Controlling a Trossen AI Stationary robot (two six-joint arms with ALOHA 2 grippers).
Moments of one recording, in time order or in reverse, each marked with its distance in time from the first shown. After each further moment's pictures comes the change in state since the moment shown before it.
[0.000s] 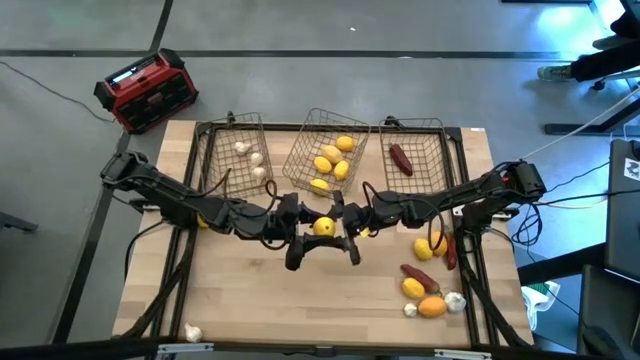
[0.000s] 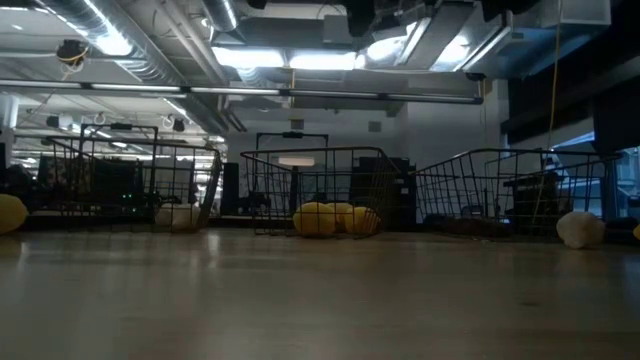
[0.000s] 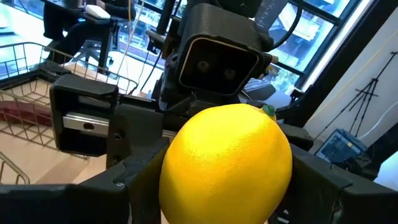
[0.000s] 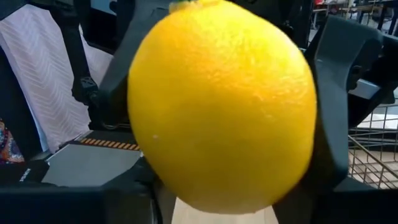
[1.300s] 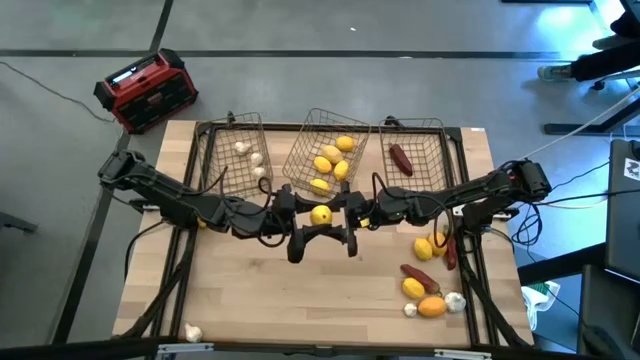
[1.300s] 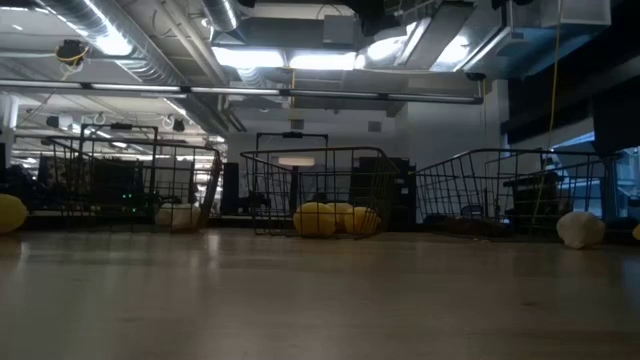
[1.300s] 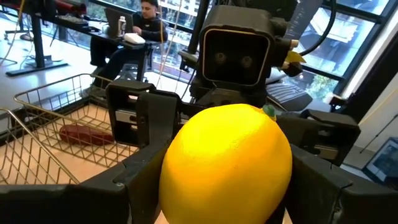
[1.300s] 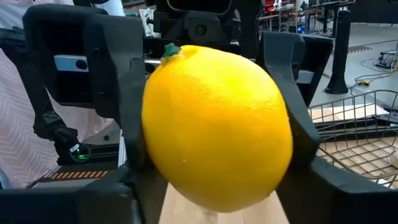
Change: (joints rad) left arm -0.003 -0.034 -0.003 -0.017 -0.144 0.102; right arm -0.002 -0.048 0.005 -0.024 0.156 0.097
